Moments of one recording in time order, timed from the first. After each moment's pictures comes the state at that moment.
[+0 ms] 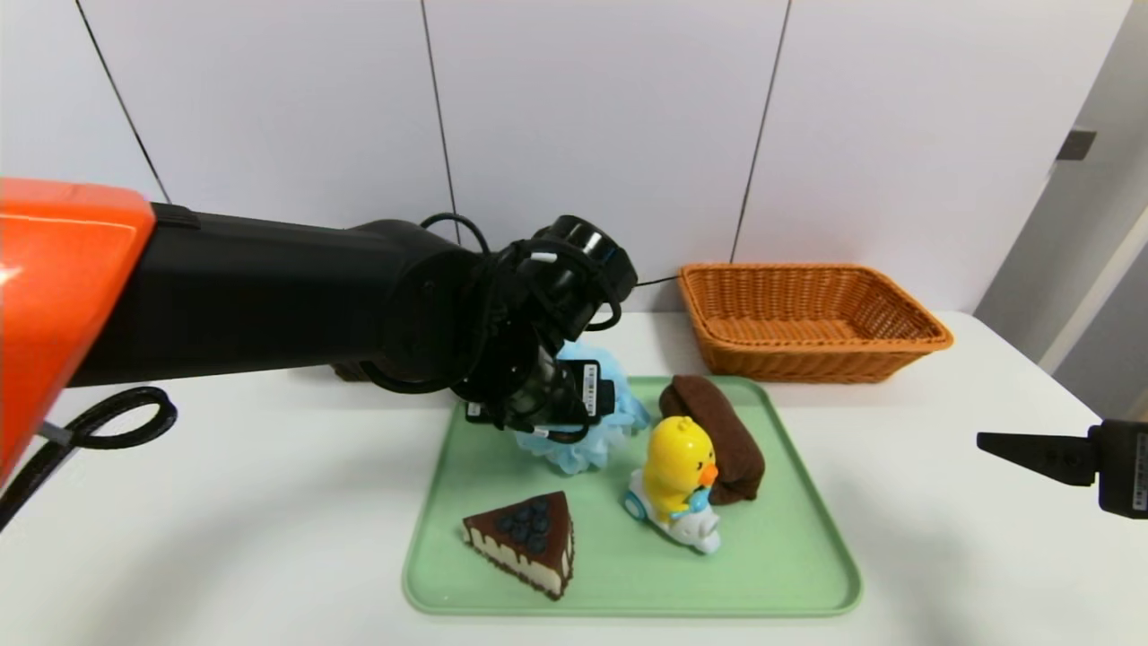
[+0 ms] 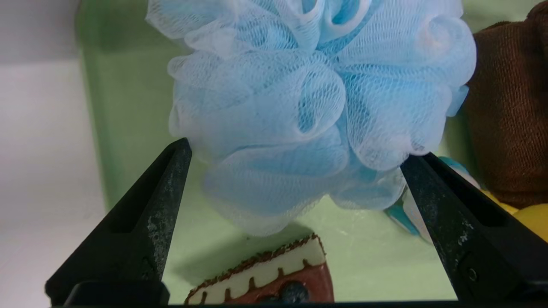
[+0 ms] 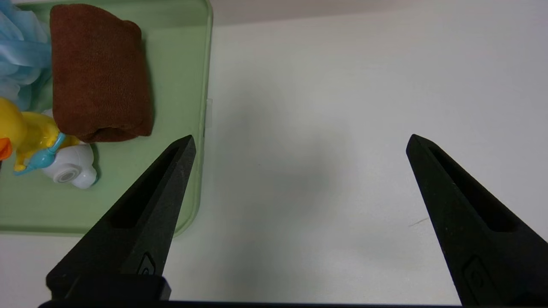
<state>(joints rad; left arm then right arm) -0.78 2.01 -1.65 0.54 0.34 -0.60 0.02 1.13 -0.72 0.19 0.07 0.10</state>
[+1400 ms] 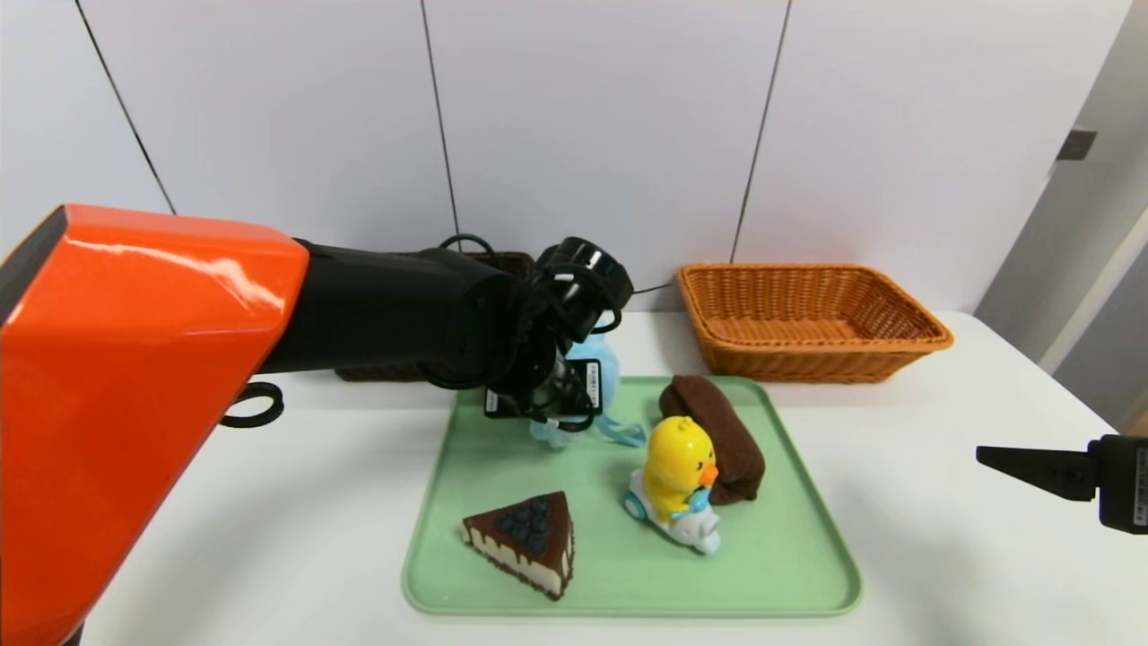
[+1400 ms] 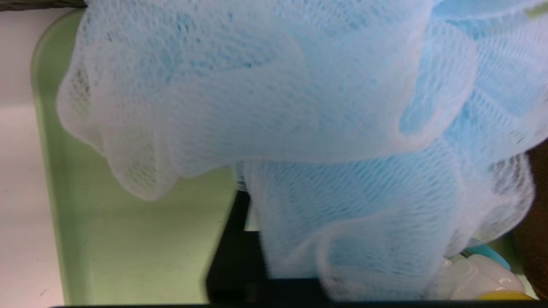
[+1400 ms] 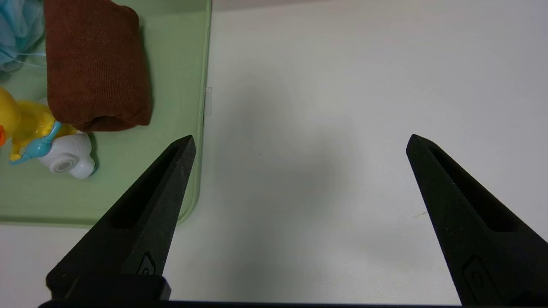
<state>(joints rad) -0.73 2.14 -1.72 0.48 0.32 -0.60 0.01 1.12 -0.69 0.19 0.08 0.10</state>
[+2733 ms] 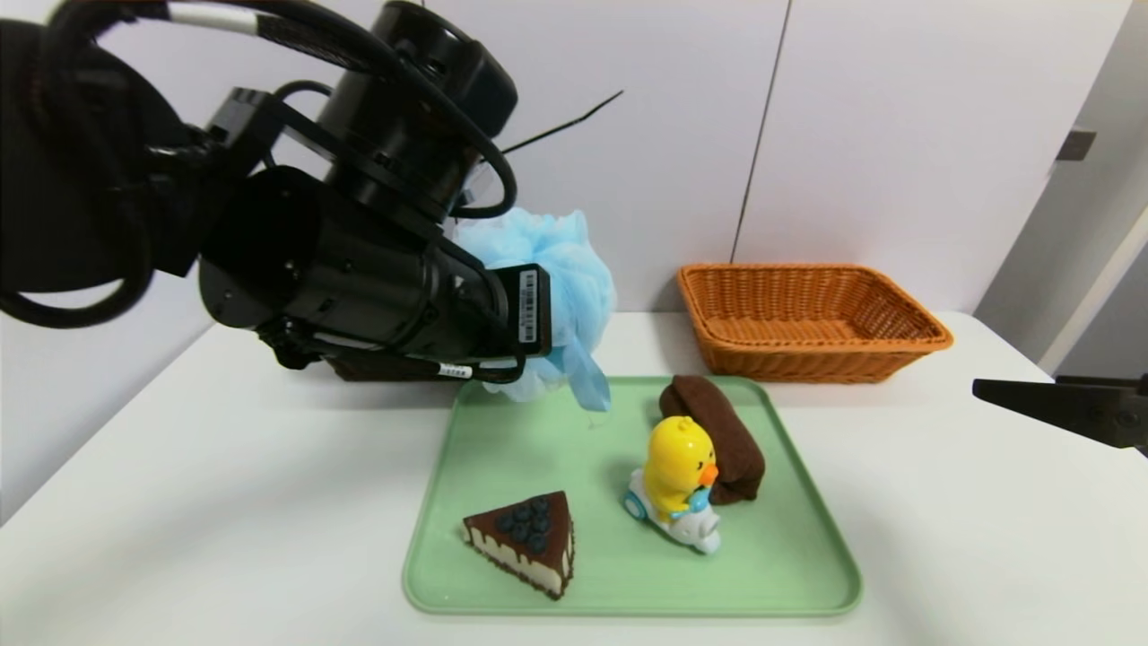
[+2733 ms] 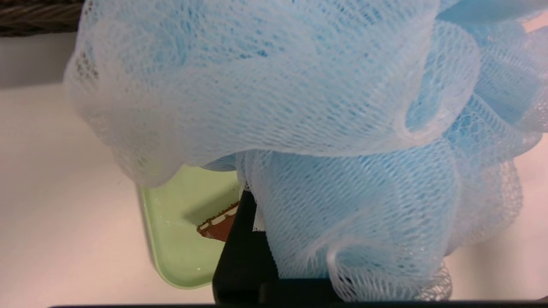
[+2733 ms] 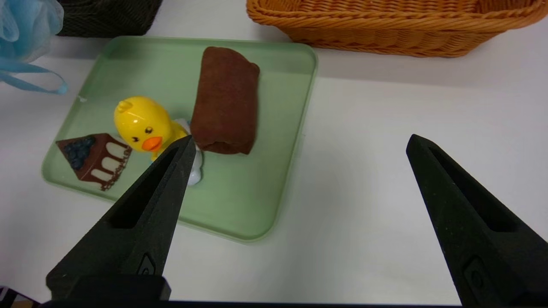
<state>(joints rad) -0.80 1.71 -1.63 0.59 0.25 -0.58 0.08 1.08 -0.83 0.20 0.26 0.10</state>
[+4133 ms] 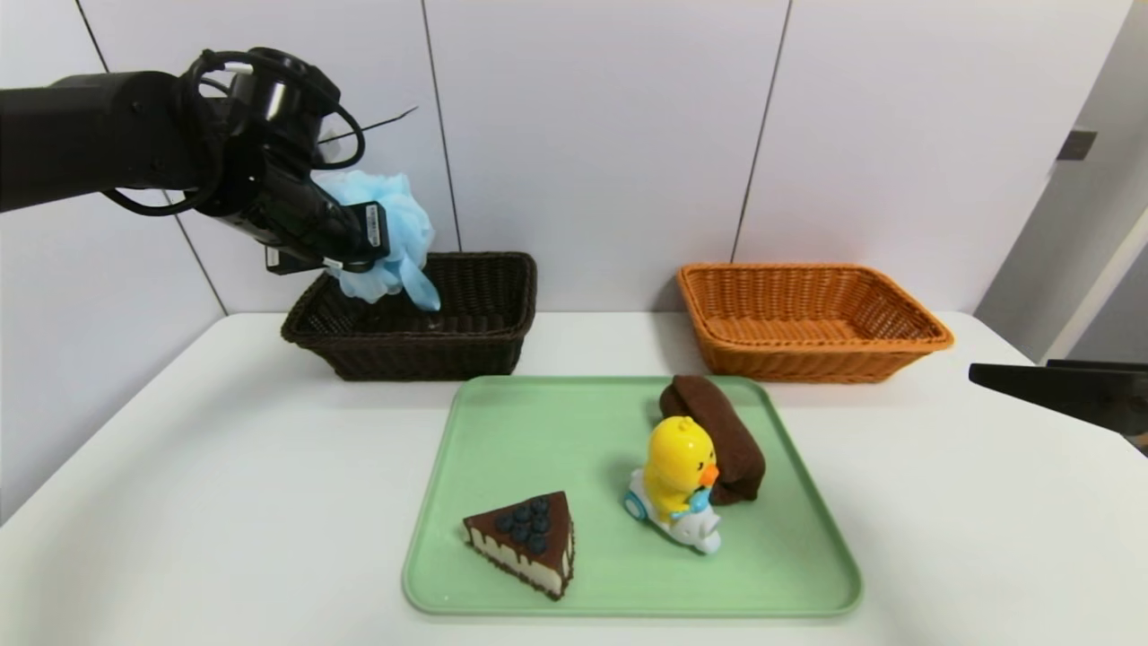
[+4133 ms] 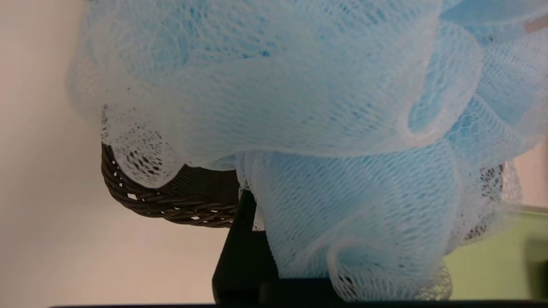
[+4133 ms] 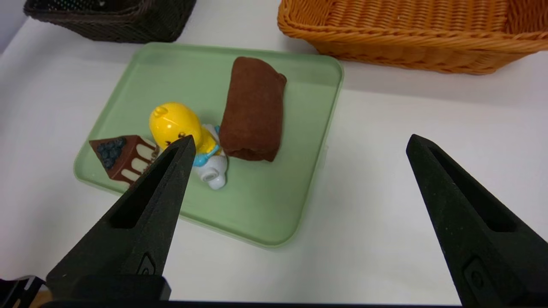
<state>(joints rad) -0.21 1.97 -1.92 0.60 0.15 -0.33 0.14 1.07 -0.86 0.21 0.26 0.13</state>
